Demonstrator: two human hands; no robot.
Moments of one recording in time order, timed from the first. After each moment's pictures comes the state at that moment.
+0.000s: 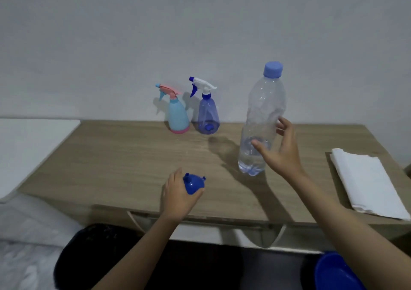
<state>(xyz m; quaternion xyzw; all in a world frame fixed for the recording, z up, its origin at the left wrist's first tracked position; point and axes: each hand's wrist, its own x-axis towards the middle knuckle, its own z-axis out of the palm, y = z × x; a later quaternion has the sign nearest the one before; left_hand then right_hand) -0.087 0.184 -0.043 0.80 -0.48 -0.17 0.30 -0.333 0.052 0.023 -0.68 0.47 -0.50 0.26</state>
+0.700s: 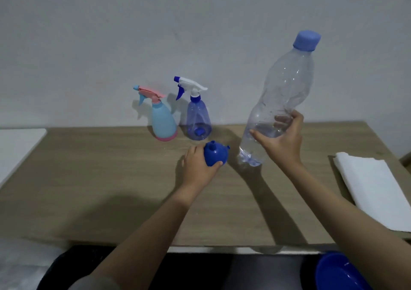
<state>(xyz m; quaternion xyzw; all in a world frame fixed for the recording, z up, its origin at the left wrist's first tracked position) -0.110 0.053 -0.021 0.75 -0.56 -0.16 0.33 -0.311 -0.019 0.016 -0.58 0.53 -0.57 0.25</state>
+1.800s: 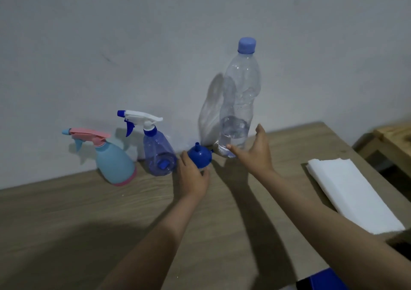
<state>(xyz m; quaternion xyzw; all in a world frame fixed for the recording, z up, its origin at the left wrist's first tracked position) -0.147 -0.065 -0.056 0.73 -0.58 -0.19 0.31 -0.323 -0.092 -0.017 -0.55 0.66 -0.45 0.25</state>
